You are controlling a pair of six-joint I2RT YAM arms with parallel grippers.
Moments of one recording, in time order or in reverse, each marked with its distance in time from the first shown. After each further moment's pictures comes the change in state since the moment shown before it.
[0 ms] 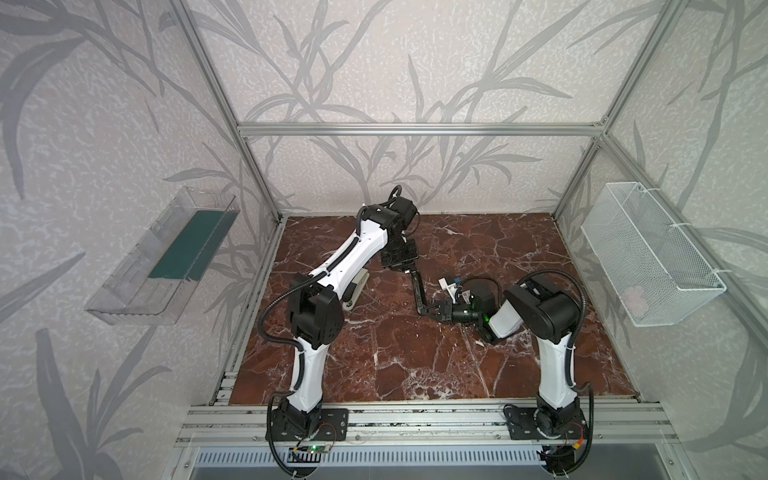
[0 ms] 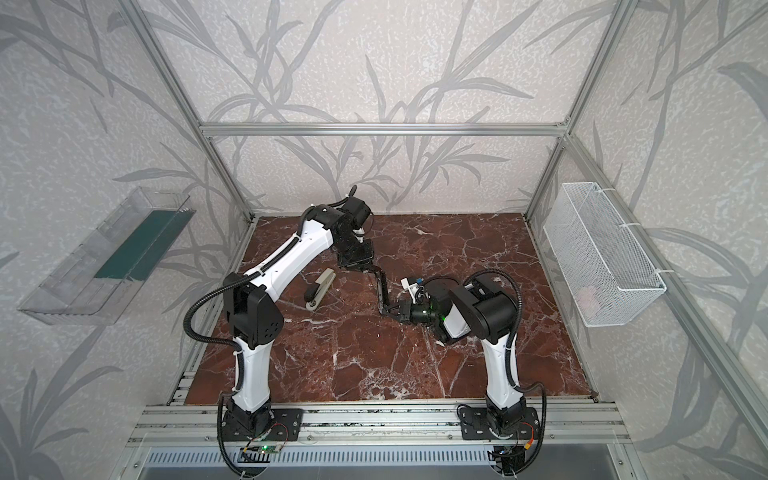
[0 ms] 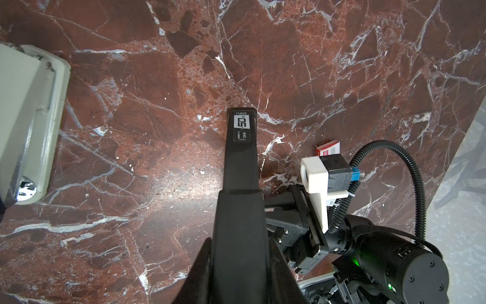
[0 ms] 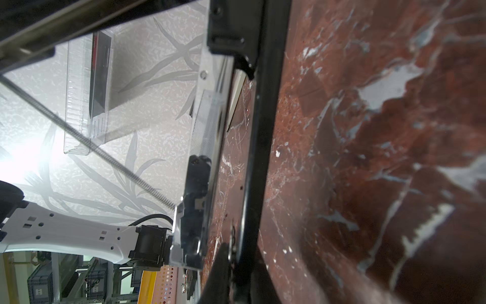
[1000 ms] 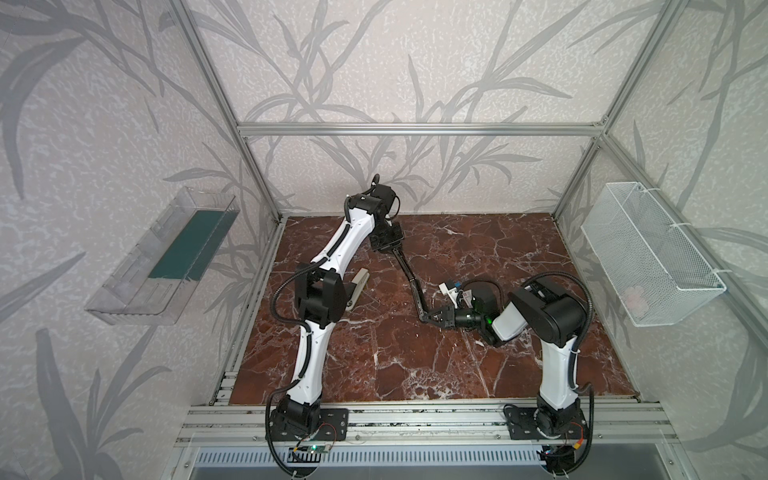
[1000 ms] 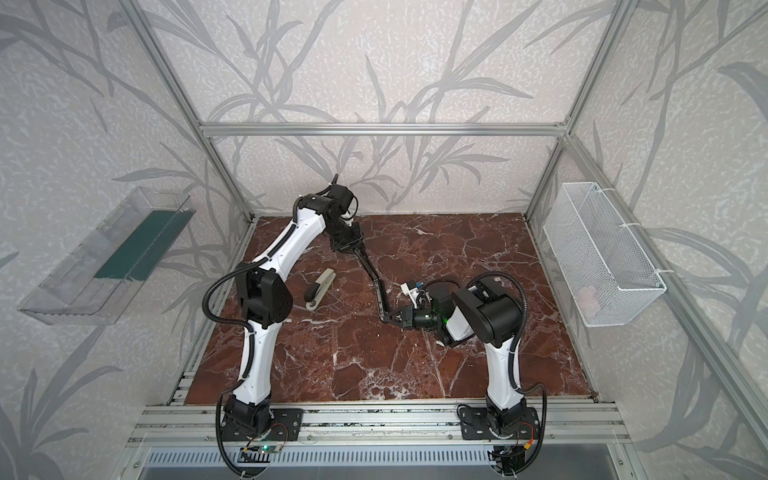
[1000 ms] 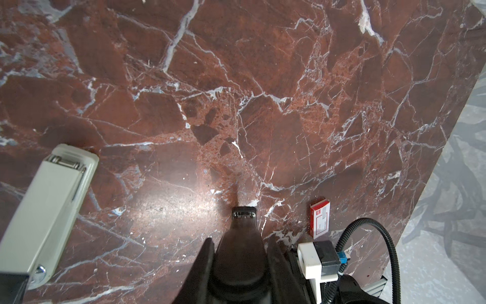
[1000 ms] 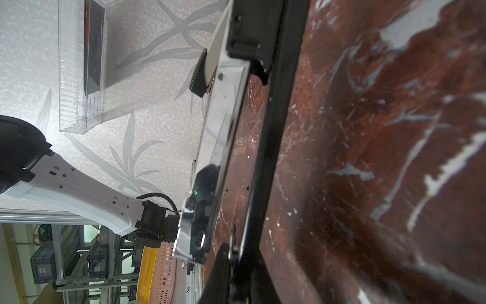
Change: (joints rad) left arm 0.165 0.233 0.265 0.012 0.085 0.064; right arm 0.000 -0.046 -0.044 -0.080 -0.047 -0.075
